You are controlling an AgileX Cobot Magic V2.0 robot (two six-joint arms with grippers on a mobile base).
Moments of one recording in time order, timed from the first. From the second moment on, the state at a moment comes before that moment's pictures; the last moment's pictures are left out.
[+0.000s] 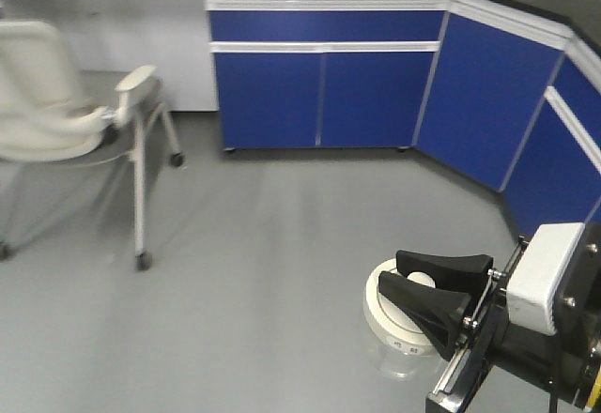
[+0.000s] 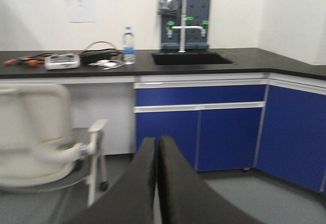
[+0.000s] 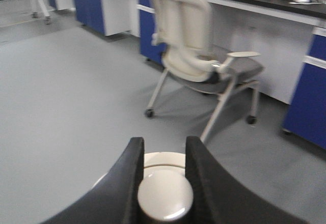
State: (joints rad) left arm -0.06 0.26 -0.21 0.27 0.01 -0.33; right arm 0.35 0.95 -0.34 -1.04 -0.60 0.88
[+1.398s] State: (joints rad) left arm -0.06 0.26 -0.21 0.27 0.01 -0.33; right arm 0.35 0.95 -0.34 -1.04 -0.60 0.88
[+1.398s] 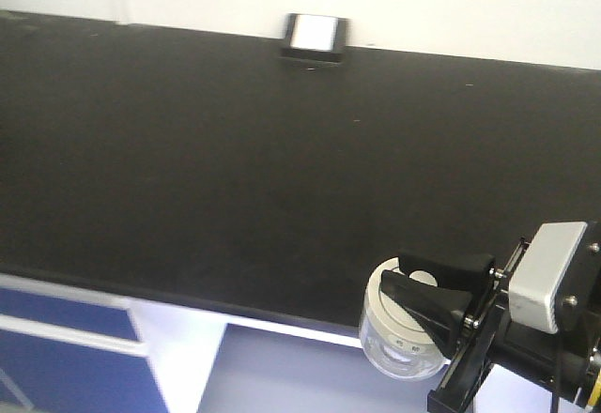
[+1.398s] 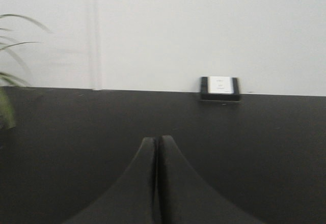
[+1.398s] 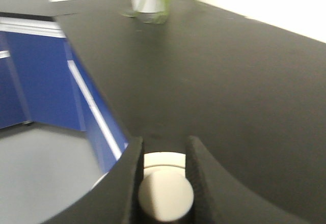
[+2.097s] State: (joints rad) left arm -0.06 0.26 -0.21 0.27 0.01 -0.33; right arm 0.35 0.95 -0.34 -1.04 -0.60 0.88
